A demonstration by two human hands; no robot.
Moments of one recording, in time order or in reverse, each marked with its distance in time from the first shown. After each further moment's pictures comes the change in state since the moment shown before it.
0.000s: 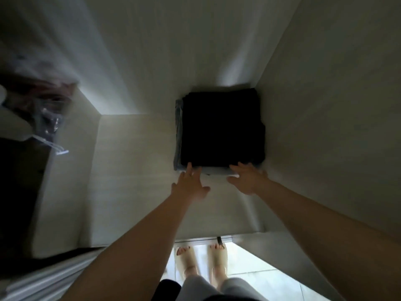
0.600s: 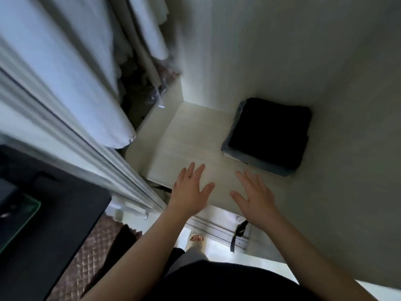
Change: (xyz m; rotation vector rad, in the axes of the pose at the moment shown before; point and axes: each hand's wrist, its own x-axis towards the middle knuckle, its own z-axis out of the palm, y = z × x) left_hand -0.245 -0.031 0.068 -0.423 0.616 -0.096; right_hand -0.190 -0.012 0.078 0.113 0.287 -0.564
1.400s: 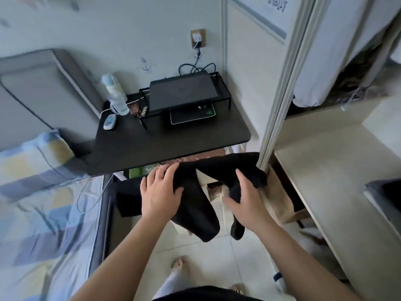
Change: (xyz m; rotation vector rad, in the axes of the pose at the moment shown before) left_hand -0.412 -0.081 0.007 0.222 0.820 -0.935; right_hand -0.170 -0.128 0.128 0.216 -0.575 -0.772
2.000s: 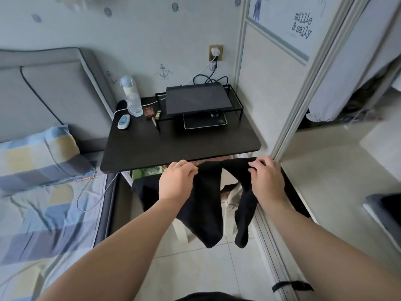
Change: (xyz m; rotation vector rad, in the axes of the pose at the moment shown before) left_hand 0.021 -0.039 -0.021 -0.251 0.125 0.151; right_hand 0.047 -0.031 0.016 -0.605 0.518 -0.207
